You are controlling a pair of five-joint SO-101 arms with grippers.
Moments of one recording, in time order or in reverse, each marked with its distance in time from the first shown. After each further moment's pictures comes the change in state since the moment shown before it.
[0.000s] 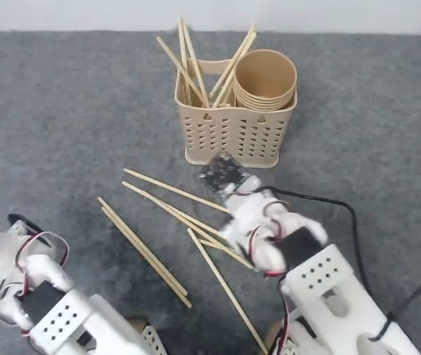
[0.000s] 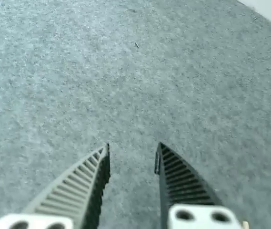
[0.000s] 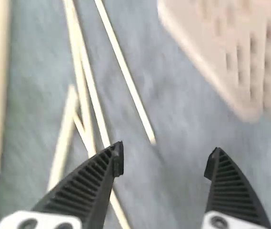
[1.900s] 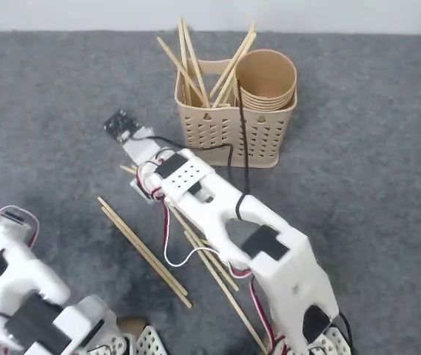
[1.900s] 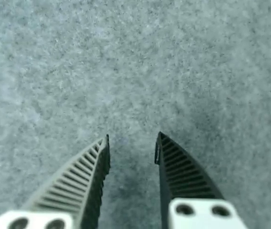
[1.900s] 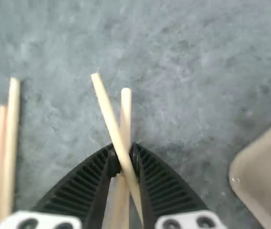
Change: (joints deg) left arm -2.7 67.3 -29.2 -13.3 7.8; right arm -9.8 80.2 -65.8 -7.7 -9.9
